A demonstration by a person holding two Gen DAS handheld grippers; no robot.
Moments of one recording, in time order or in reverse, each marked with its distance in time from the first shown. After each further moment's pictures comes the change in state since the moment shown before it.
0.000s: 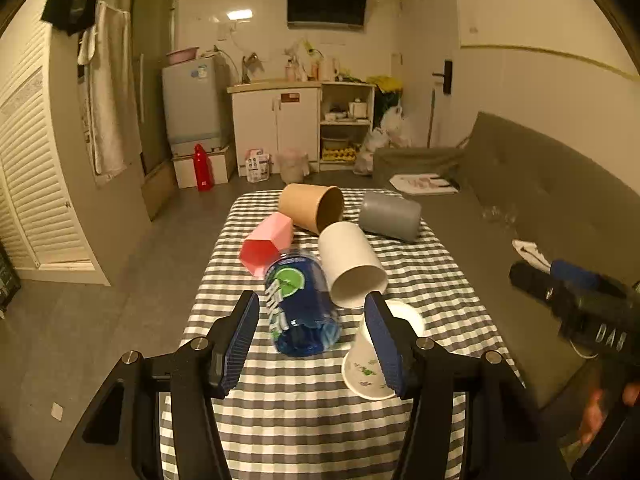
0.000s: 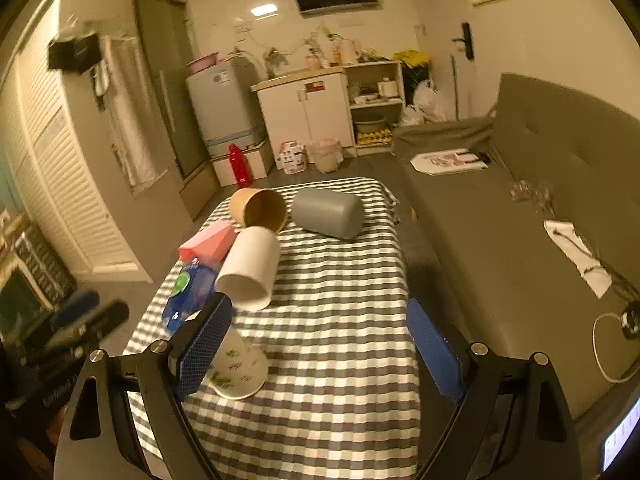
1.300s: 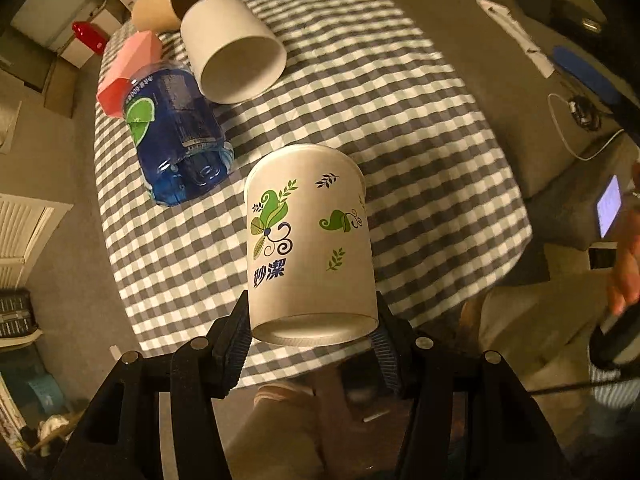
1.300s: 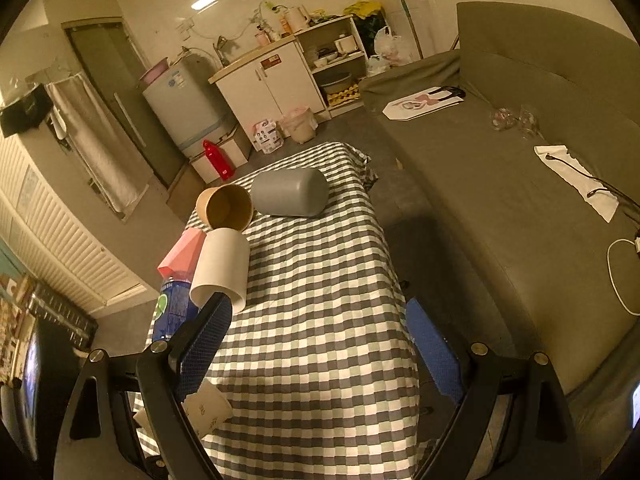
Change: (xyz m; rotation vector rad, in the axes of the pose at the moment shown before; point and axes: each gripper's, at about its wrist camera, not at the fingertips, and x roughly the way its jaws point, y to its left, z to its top) left arm 0.085 -0.074 -0.015 0.376 0.953 -0.076; right arm 0.025 -0.070 0.018 0.286 0.134 0.020
